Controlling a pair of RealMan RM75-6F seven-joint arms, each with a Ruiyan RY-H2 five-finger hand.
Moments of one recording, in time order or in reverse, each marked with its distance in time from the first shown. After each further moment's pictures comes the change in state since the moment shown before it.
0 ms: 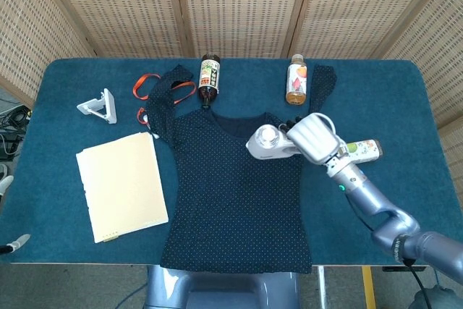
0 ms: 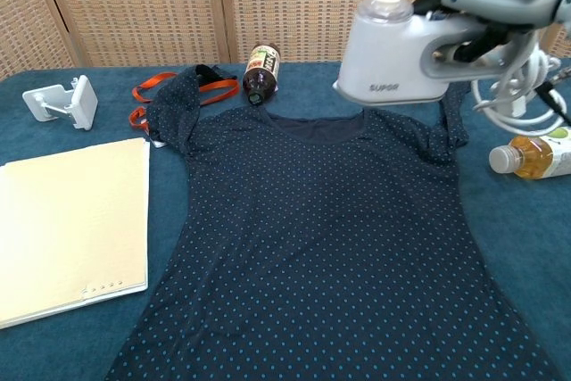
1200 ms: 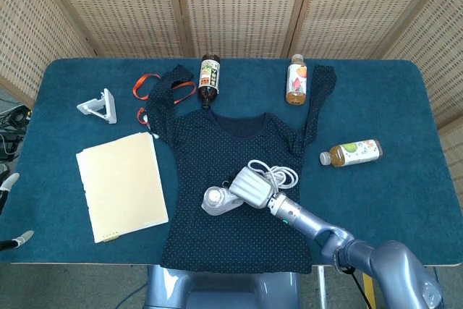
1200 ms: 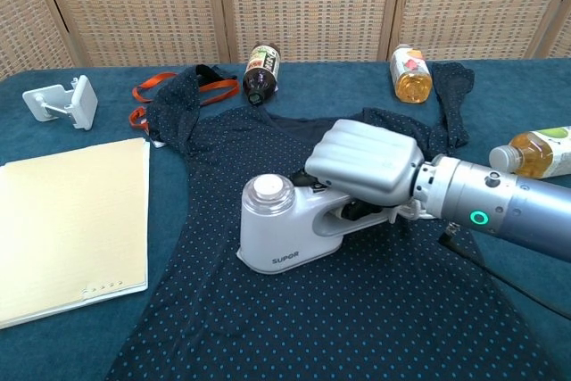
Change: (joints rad) left arm -0.031 -0.020 -0.011 -0.004 -0.060 -0.057 0.050; right arm 0.055 -0.496 -0.217 0.486 -0.148 0.102 0.156
